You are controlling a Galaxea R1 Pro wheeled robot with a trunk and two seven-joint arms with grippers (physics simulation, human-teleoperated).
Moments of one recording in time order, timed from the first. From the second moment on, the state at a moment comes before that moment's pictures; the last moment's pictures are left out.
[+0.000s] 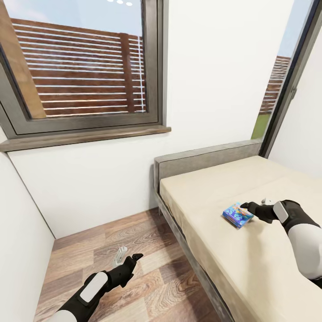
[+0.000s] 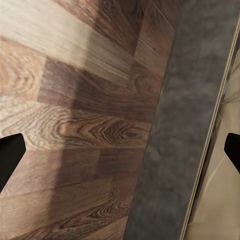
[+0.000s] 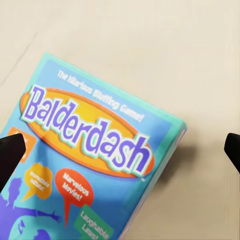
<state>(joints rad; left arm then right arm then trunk) -0.51 0.00 -0.21 -0.52 1.23 0.40 -0.09 -1.07 -0.33 -0.52 -0.35 0.01 0.70 0.17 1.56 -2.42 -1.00</state>
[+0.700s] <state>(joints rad) -0.51 0.00 -0.21 -0.52 1.23 0.40 -0.09 -1.07 -0.32 -0.52 -0.34 0.01 0.70 0.17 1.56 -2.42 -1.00</state>
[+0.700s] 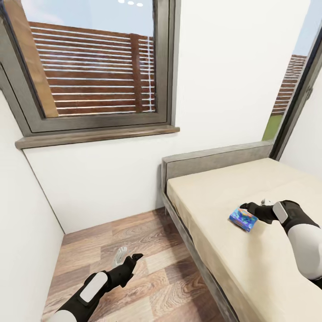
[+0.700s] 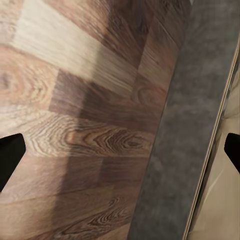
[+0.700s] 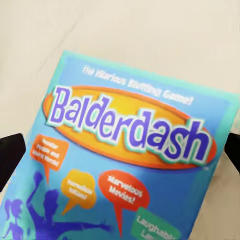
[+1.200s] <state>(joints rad) -0.51 0.00 -0.21 -0.52 1.23 0.40 -0.09 -1.07 -0.33 -0.52 -0.34 0.01 0.70 0.17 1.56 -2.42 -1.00</state>
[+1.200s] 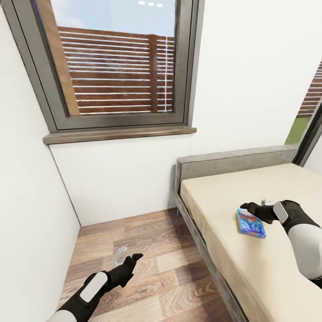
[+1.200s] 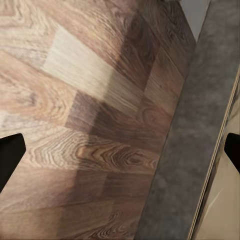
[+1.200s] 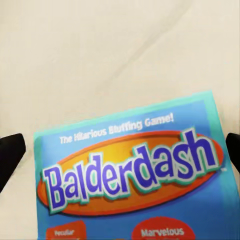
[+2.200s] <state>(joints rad) -0.51 0.00 -0.21 -0.52 1.23 0.40 -0.09 -1.07 -0.33 -0.52 -0.34 0.01 0.71 0.17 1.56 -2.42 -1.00</state>
